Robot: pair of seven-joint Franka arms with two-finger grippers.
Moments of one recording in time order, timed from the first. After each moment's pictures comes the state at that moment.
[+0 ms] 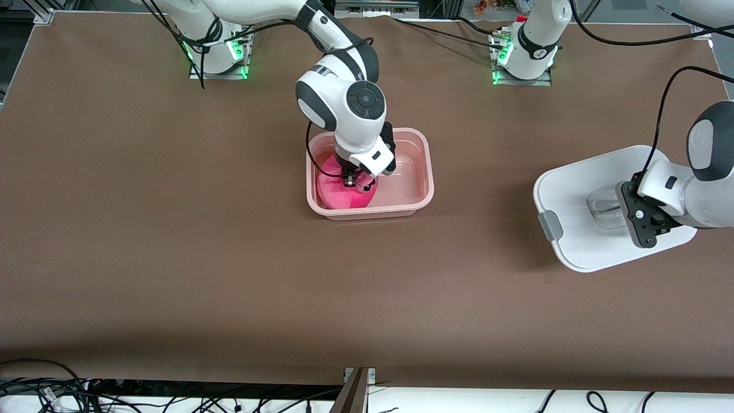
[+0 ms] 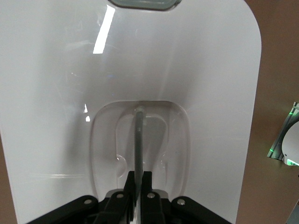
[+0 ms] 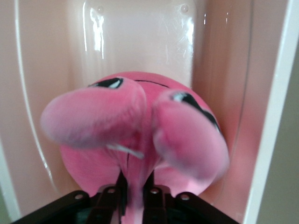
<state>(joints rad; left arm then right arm) 0.02 0.45 0.02 -1.34 0.10 1.50 1.29 0.69 0.65 0.15 -1.41 -0.21 1.91 -0.75</state>
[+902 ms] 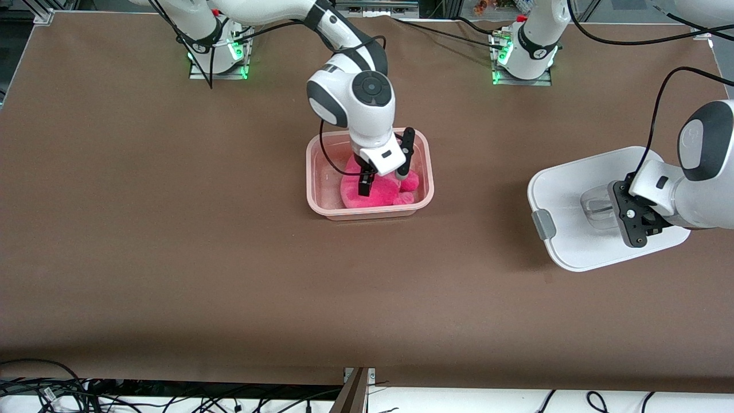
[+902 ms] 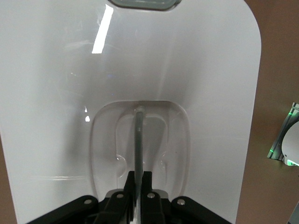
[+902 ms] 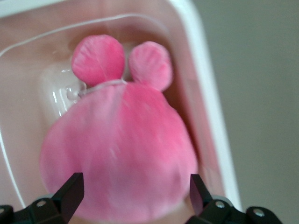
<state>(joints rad) 0.01 0.45 0.01 -1.34 0.10 1.50 1.29 0.70 0.64 0.13 -1.37 -0.14 2.06 -0.47</state>
